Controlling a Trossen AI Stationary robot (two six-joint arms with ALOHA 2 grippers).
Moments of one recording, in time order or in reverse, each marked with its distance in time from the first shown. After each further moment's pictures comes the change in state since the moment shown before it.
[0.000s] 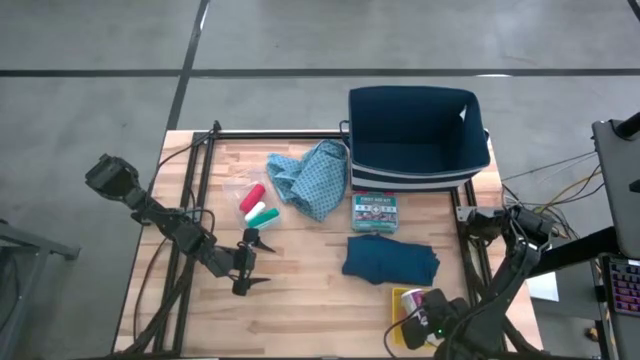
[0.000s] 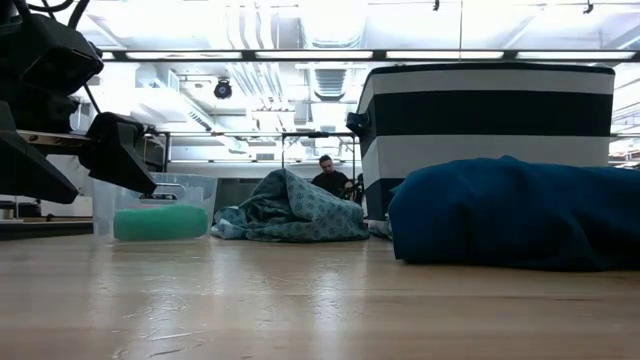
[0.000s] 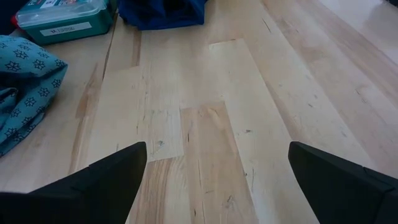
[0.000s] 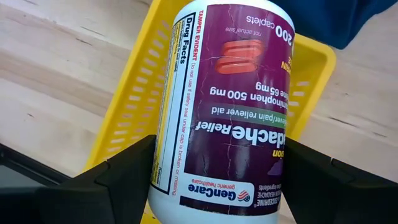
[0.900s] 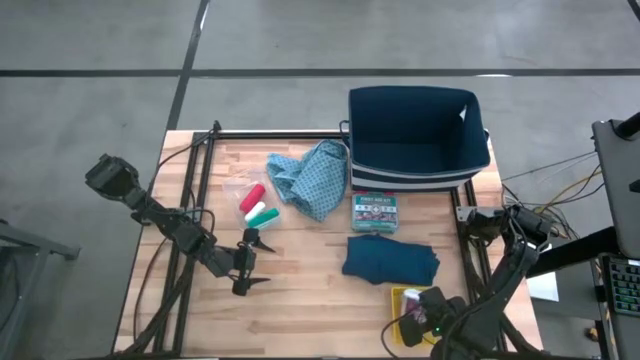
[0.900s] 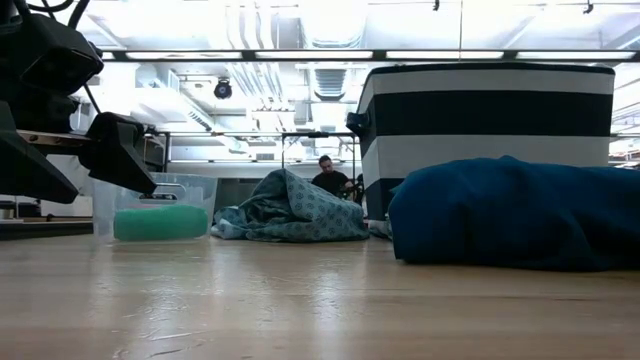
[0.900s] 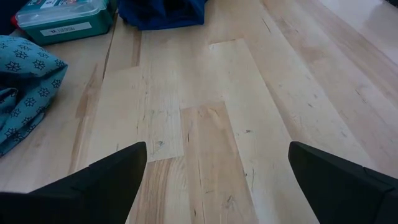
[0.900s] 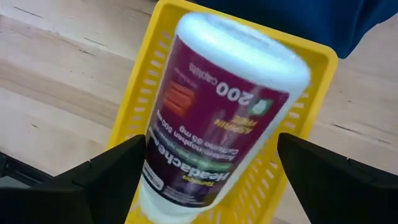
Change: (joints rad) left arm 0.000 0.000 0.000 0.000 0.000 0.000; right arm -0.016 -0.002 0.000 -0.005 0.005 0.000
